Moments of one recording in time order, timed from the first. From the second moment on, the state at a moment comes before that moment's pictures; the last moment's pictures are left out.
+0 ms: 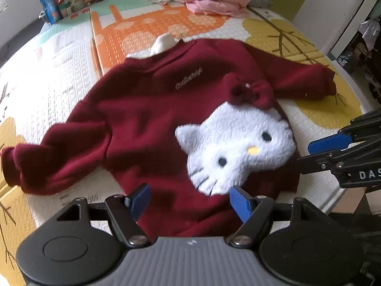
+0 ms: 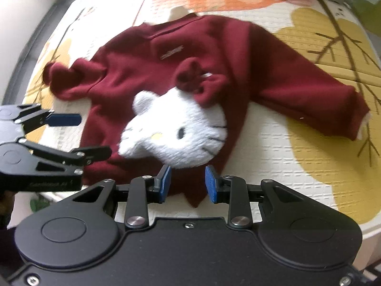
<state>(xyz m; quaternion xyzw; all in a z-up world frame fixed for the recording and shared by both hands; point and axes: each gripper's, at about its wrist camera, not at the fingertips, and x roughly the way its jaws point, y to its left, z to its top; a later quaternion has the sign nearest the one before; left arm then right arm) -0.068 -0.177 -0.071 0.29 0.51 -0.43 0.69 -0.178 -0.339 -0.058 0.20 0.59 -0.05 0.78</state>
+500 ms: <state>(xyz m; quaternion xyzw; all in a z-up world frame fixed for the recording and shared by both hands) -0.085 -0.143 -0.101 0.33 0.52 -0.43 0.66 -0.184 -0.312 -0.098 0.19 0.61 0.02 0.77</state>
